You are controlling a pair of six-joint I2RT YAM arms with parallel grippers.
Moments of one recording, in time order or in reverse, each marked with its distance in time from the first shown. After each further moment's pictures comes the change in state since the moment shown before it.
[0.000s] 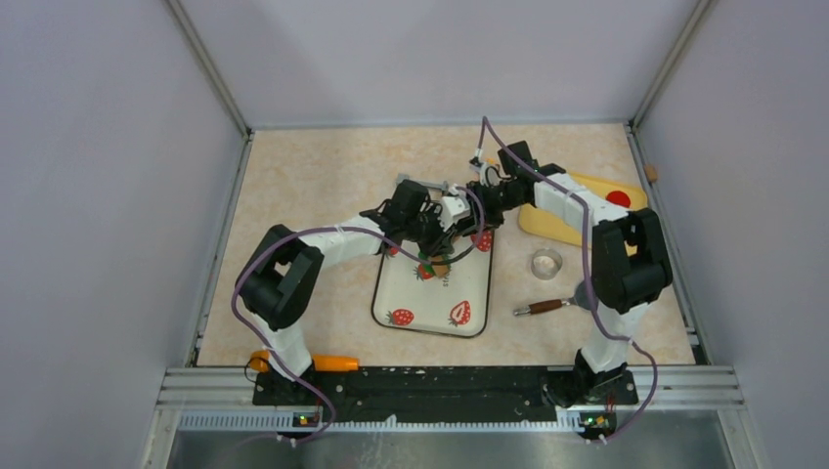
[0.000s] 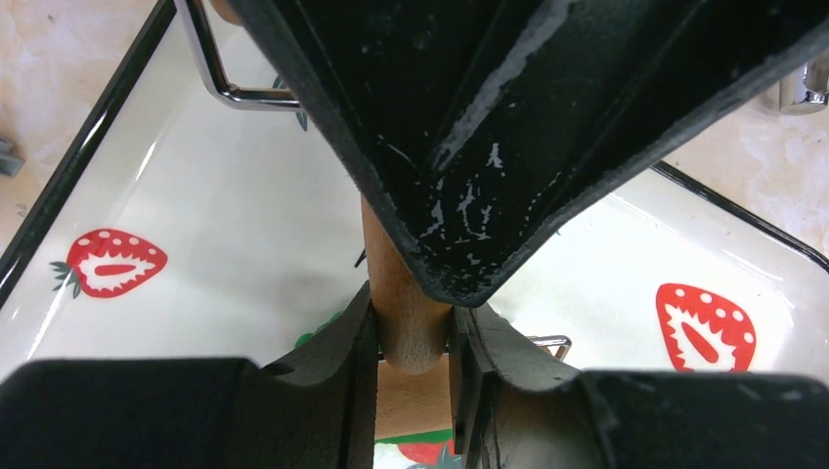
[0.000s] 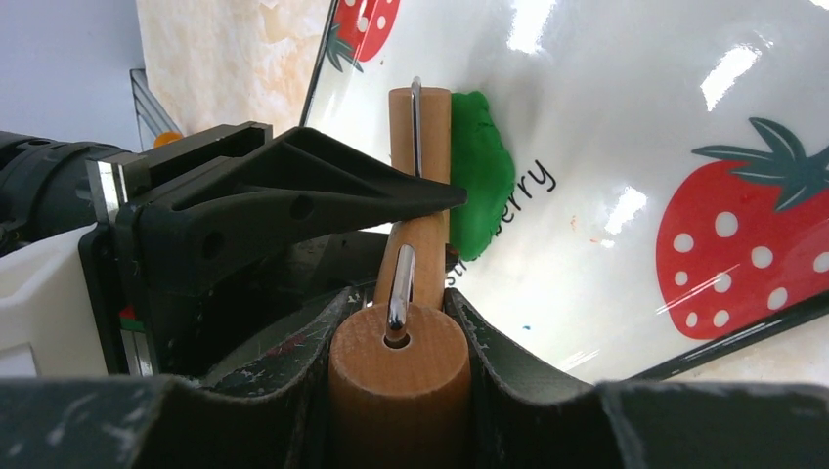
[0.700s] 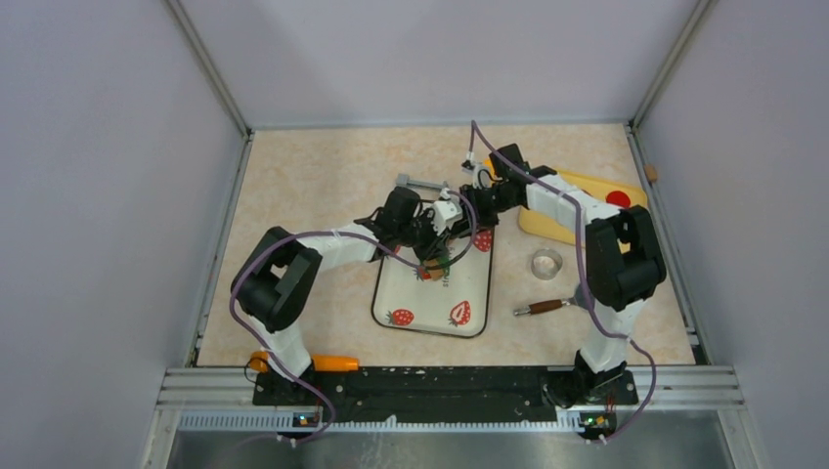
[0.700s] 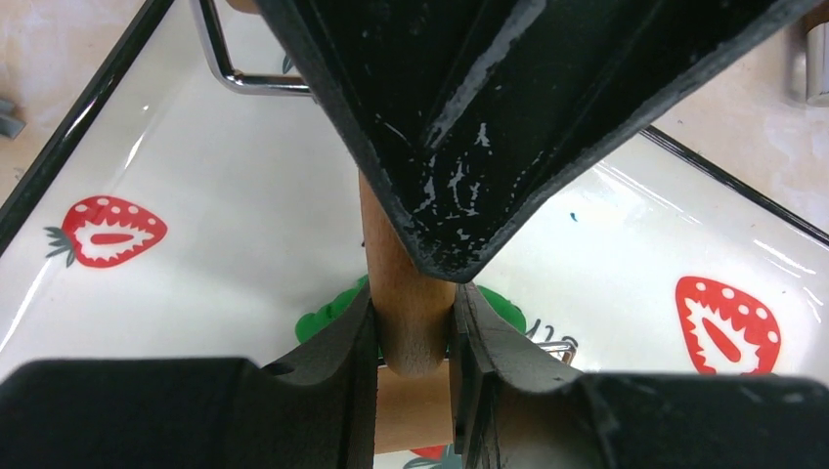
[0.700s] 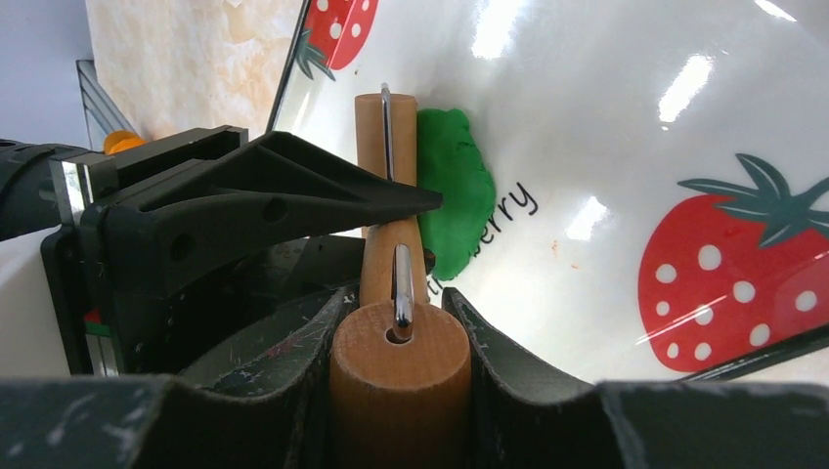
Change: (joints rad) left arm 0.019 -0.011 -0.088 0.094 -0.005 -0.020; right arm 0.035 0.041 0.009 0.021 0.070 -0.046
